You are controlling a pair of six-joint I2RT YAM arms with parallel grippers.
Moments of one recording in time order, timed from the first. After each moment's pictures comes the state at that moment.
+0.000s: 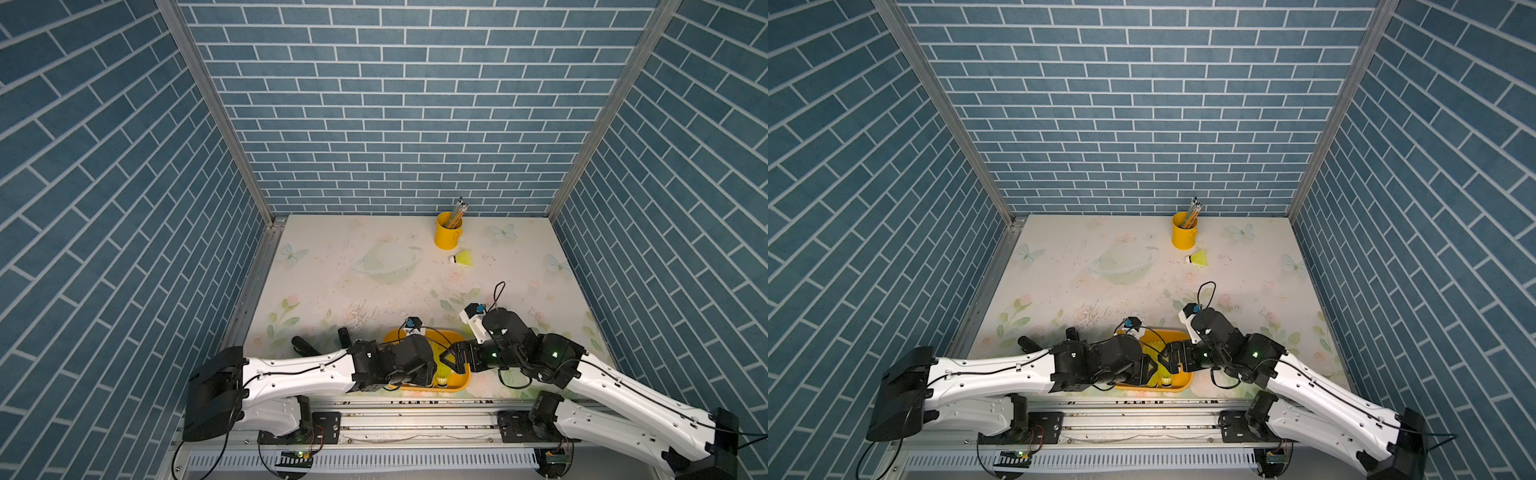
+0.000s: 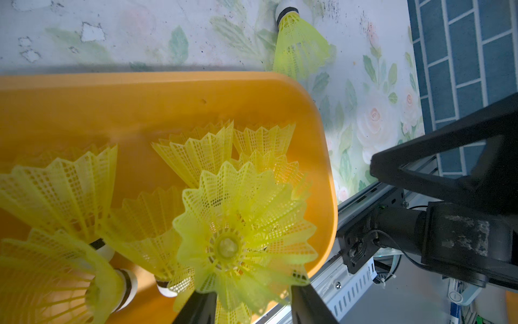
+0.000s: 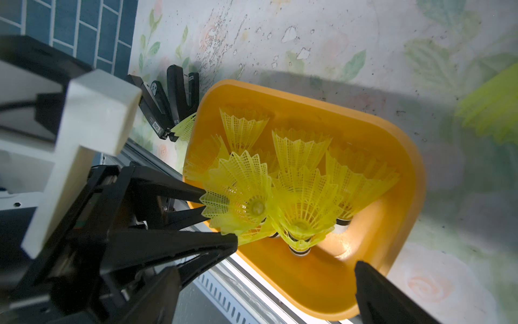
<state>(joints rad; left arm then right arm) -1.28 1.30 0.80 -0.38 -0.09 -1.04 0.97 0.84 0.71 -0.72 -0.21 0.73</state>
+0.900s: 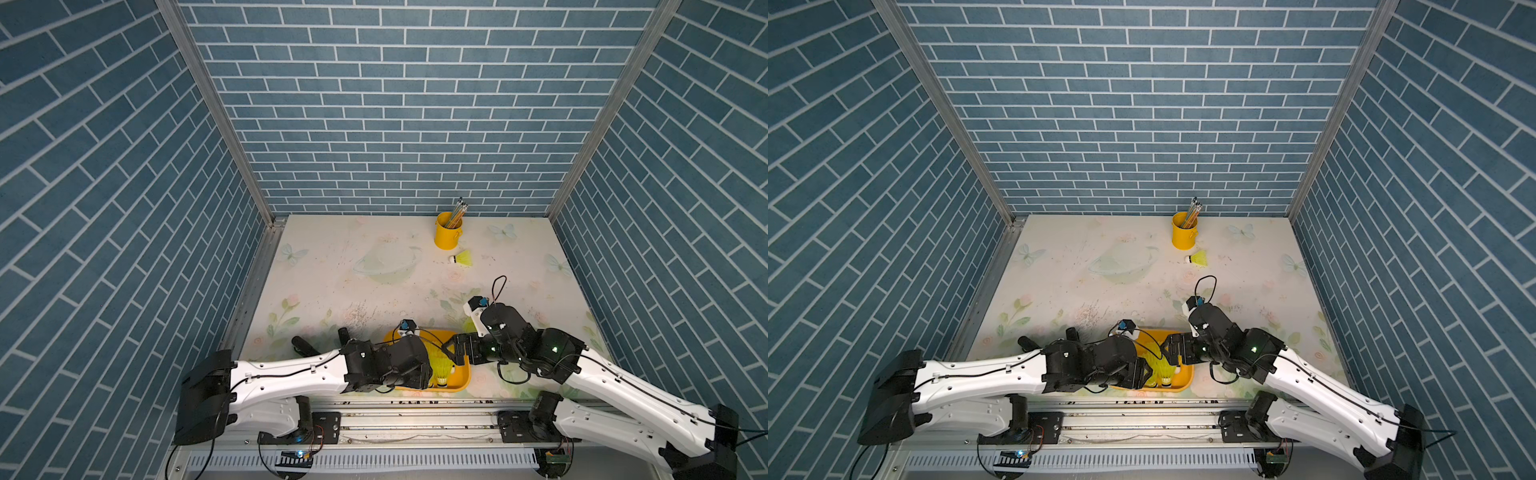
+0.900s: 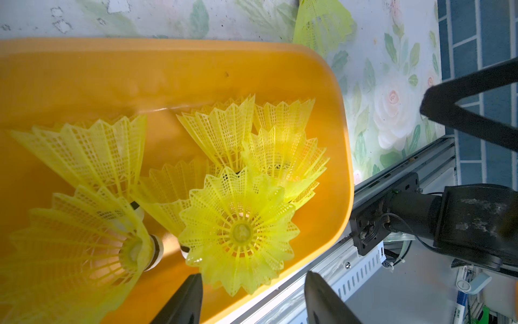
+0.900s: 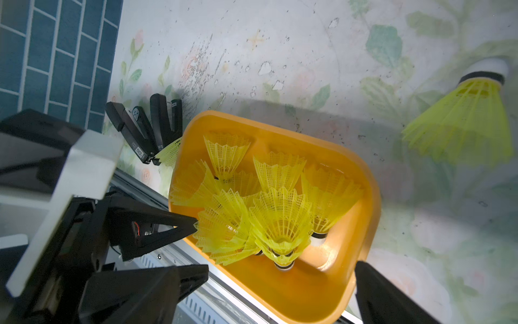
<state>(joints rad) -1.28 1.24 0.80 -0.50 -0.07 -1.05 0.96 0.88 0.78 -0.77 -0.08 0.74</state>
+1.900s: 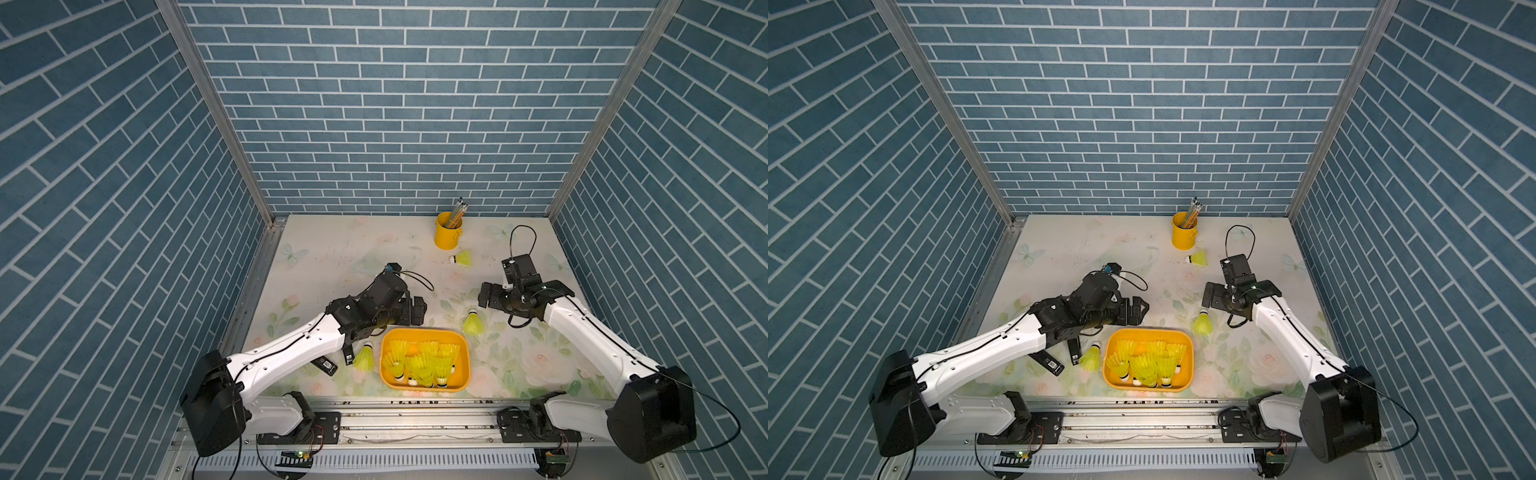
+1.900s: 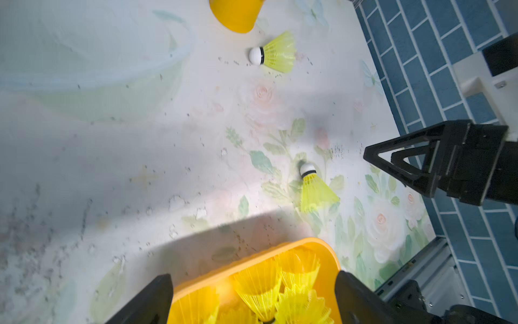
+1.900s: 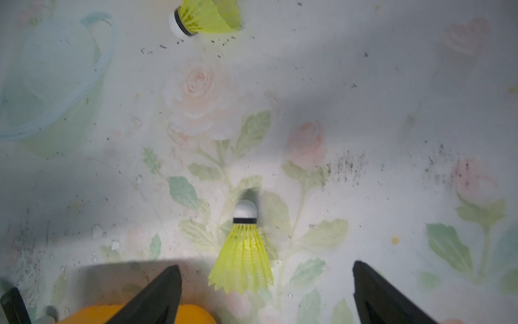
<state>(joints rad) -0.84 1.31 0.98 -0.40 -0.03 -0.66 0.36 1.29 0.94 -0.70 0.02 0.53</state>
